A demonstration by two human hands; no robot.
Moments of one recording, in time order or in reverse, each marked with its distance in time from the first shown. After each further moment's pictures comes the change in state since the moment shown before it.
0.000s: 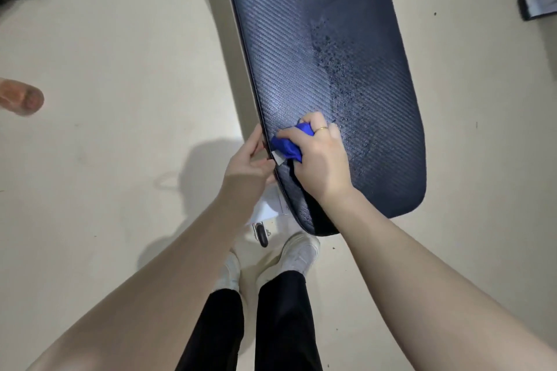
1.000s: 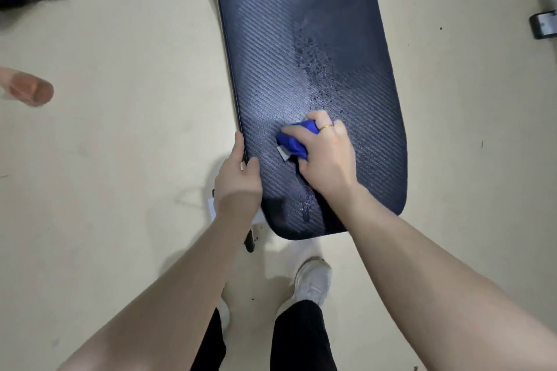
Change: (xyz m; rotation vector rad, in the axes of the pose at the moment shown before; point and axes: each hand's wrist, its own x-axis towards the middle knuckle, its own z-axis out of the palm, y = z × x) left_hand -0.014 -0.021 0.043 0.332 0.404 0.022; right_hand -0.004 0.052 -0.023 -0.134 0.018 -0.093
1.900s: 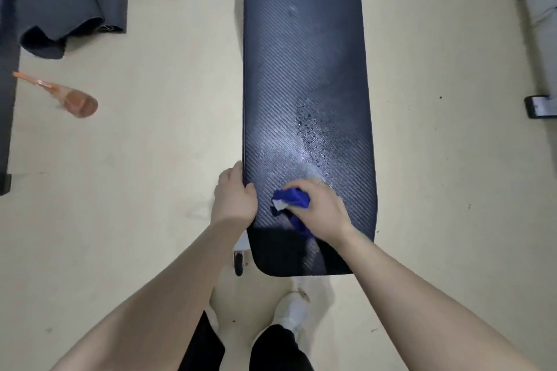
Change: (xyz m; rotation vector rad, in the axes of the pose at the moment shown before) left_hand -0.002 0.076 -0.018 0.359 -0.026 -0.004; right_hand 0.012 0.005 -0.061 0.376 -0.412 0.080
